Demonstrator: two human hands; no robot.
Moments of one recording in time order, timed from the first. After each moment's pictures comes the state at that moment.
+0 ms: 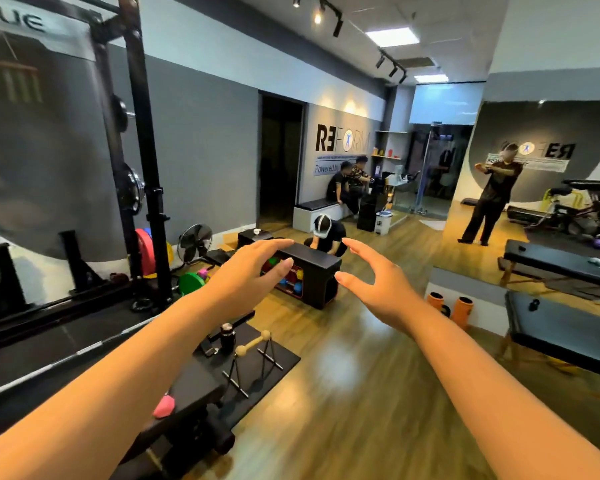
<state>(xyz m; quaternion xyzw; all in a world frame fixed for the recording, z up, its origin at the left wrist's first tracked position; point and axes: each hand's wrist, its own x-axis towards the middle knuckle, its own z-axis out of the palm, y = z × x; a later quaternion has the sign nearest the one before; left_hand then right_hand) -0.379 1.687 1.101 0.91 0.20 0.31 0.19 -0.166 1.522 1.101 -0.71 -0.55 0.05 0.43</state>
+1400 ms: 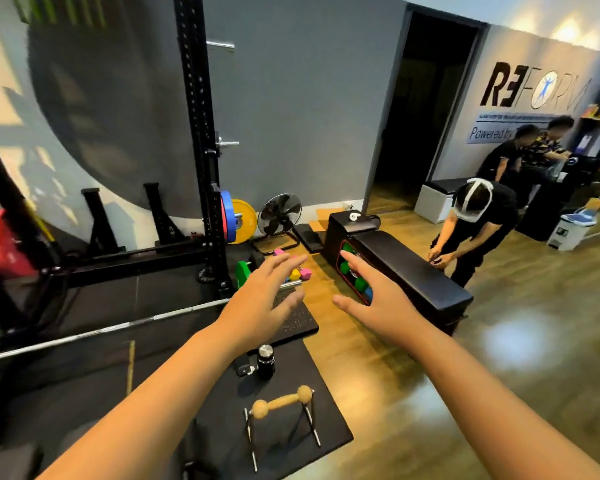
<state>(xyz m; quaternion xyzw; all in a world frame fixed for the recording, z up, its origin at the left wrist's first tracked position) 0.047 2.263 0.968 0.83 0.42 0.32 0.18 0.289 2.219 0.995 -0.59 -0.71 0.19 0.33</state>
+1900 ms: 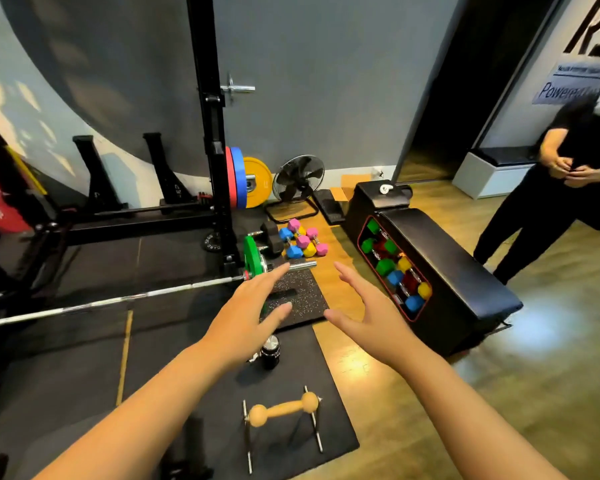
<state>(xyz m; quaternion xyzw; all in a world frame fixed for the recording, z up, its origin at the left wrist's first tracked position) 0.043 2.472 0.851 0.77 0.51 0.29 0.25 0.296 2.452 0.886 -0.56 -0.72 0.28 0.30</state>
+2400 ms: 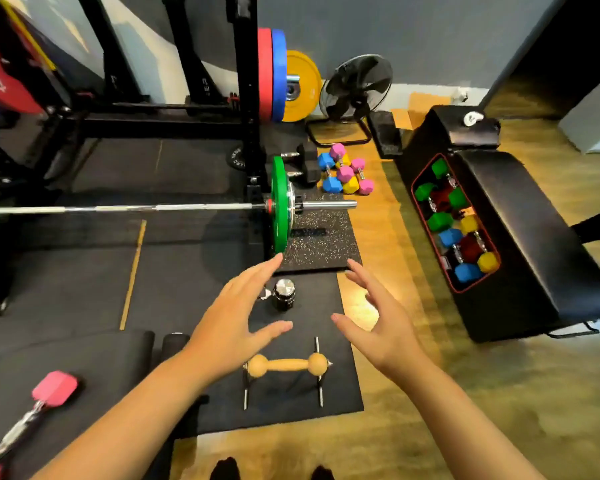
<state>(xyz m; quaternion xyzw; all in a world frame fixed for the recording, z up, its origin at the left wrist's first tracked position) 0.049 2.555 0.664 0.70 0.59 0.27 0.30 0.316 2.590 0.675 -0.54 -0.69 0.40 0.27</state>
